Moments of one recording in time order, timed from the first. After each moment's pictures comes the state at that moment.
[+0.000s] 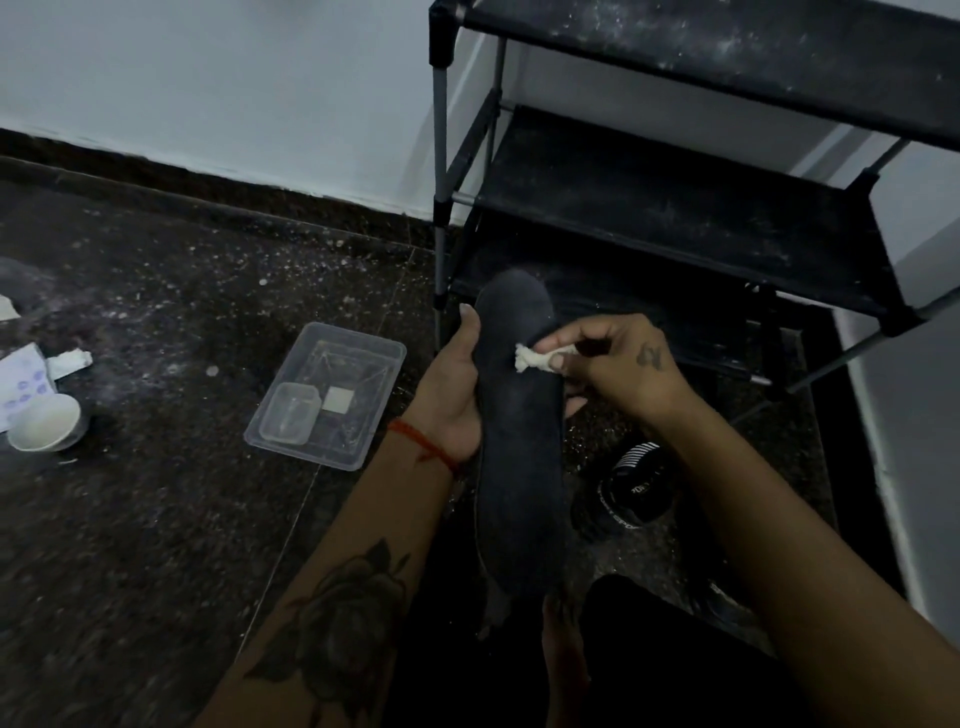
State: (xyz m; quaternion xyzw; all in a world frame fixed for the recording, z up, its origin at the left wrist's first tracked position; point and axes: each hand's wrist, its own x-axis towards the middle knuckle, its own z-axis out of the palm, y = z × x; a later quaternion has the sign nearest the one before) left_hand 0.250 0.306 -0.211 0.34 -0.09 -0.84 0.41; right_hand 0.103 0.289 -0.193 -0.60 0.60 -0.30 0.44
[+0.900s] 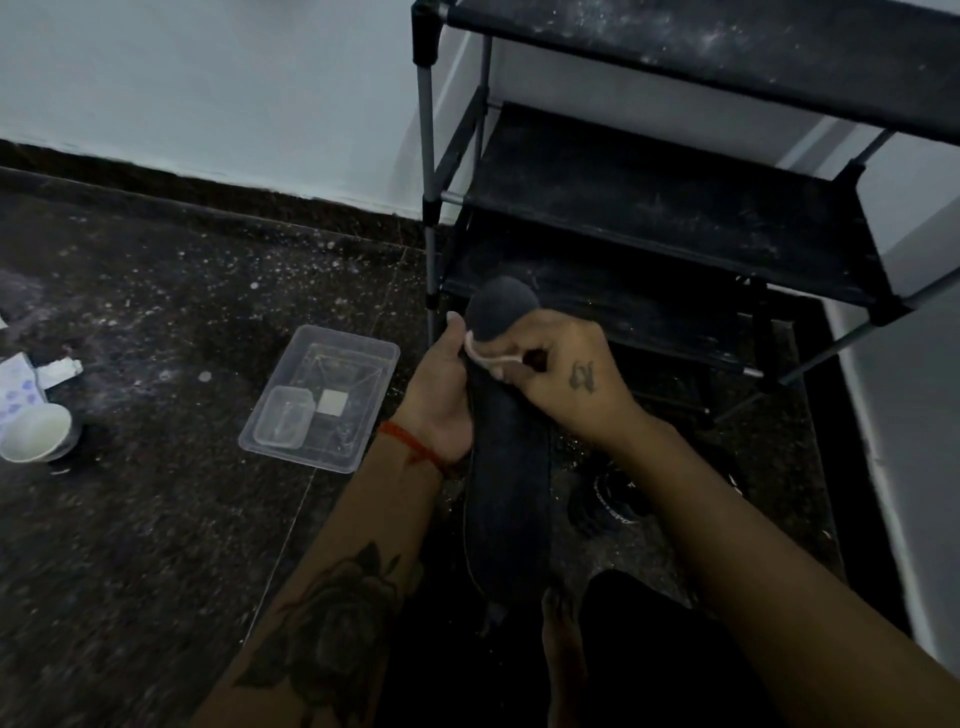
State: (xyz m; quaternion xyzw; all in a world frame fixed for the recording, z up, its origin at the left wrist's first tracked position) left_hand 0.251 0.302 -0.219 0.38 -0.11 -0.81 0.44; right_hand 0.130 0.295 -0.204 -0.78 0.48 -0.30 0.27
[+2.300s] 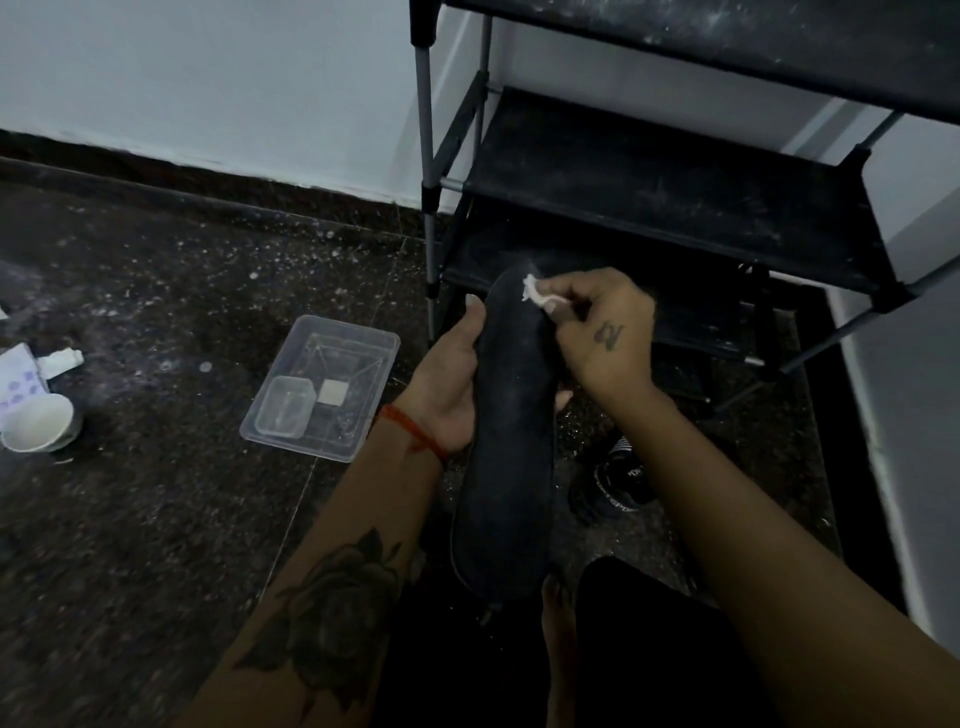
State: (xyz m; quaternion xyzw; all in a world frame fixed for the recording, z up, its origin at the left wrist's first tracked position) left_hand 0.250 0.307 -0.210 0.36 -0.13 -0.84 0.39; right_hand 0.118 0.276 -0.212 -0.64 0.64 -0.39 0.20
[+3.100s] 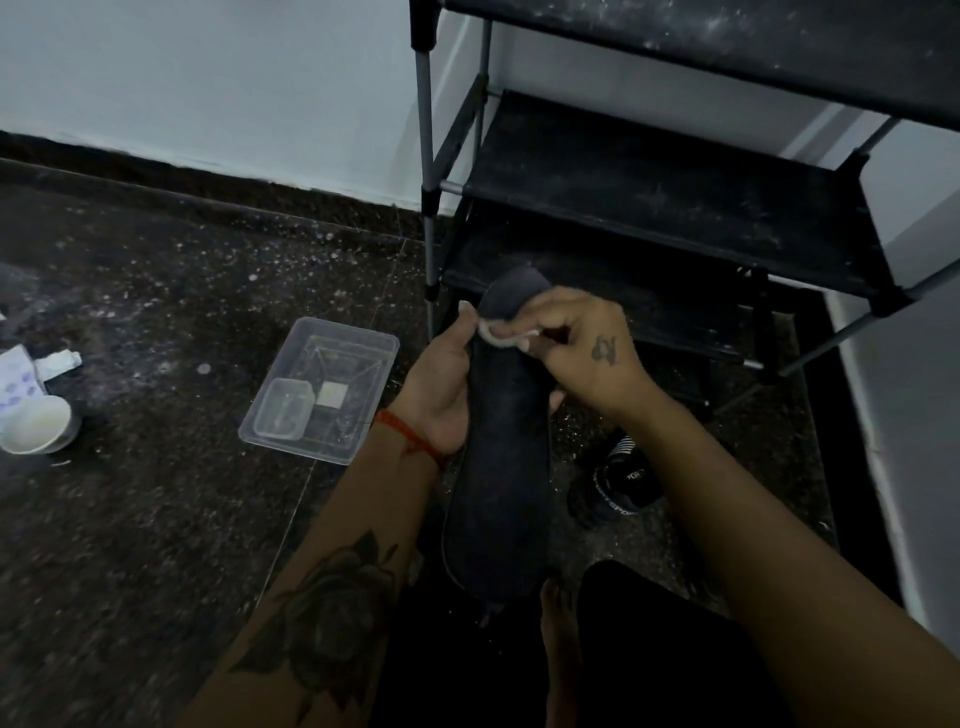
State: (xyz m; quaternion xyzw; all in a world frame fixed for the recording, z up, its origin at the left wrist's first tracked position) left_hand 0.254 0.306 -0.210 0.36 -0.13 -0.85 0.38; right_hand 0.119 0.284 -0.205 -0.72 0.51 -0.34 0.33
